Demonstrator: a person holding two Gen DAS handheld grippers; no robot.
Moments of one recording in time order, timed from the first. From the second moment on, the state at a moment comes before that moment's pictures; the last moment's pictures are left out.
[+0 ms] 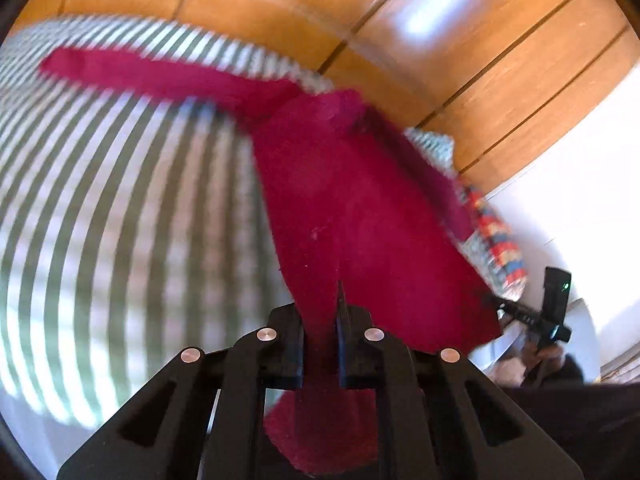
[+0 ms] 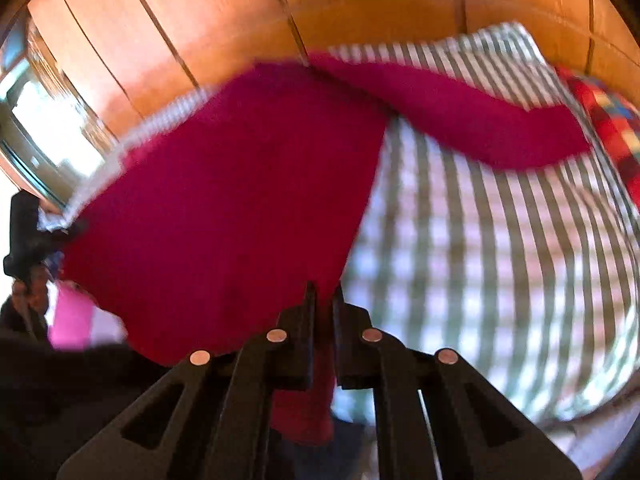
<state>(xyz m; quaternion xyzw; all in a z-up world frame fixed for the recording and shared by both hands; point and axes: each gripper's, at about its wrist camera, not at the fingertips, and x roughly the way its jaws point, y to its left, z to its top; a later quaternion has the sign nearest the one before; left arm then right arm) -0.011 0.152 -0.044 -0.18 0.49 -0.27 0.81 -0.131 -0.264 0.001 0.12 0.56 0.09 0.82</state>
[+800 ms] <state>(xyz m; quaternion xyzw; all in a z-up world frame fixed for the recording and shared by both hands) 0.147 0.219 -0.085 -0.32 0.47 -0.03 0.82 0.011 -0.131 -0.008 -0.01 0.47 0.09 0.88</state>
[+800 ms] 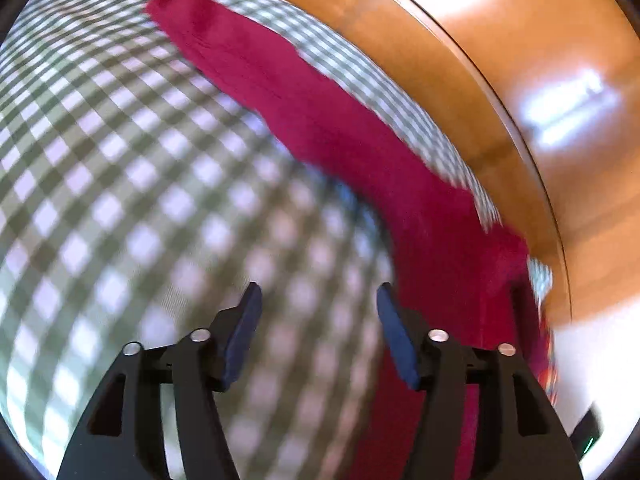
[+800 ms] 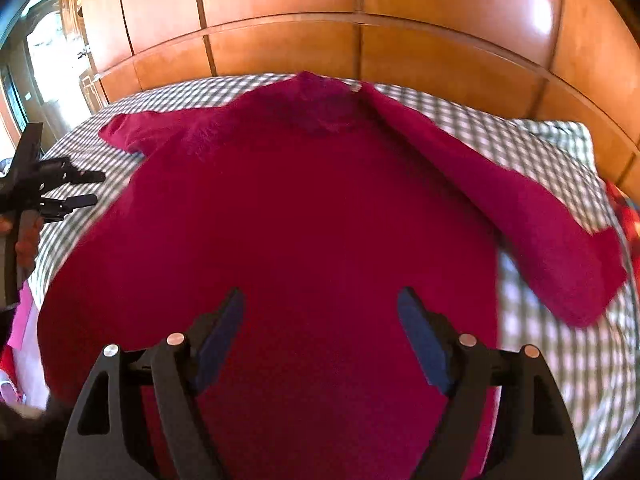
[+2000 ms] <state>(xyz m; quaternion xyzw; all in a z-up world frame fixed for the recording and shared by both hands) 0.216 0.417 -0.085 -0.24 0.41 0.31 0.83 0.039 -0.140 -0.063 0.00 0.47 0.05 0.88</state>
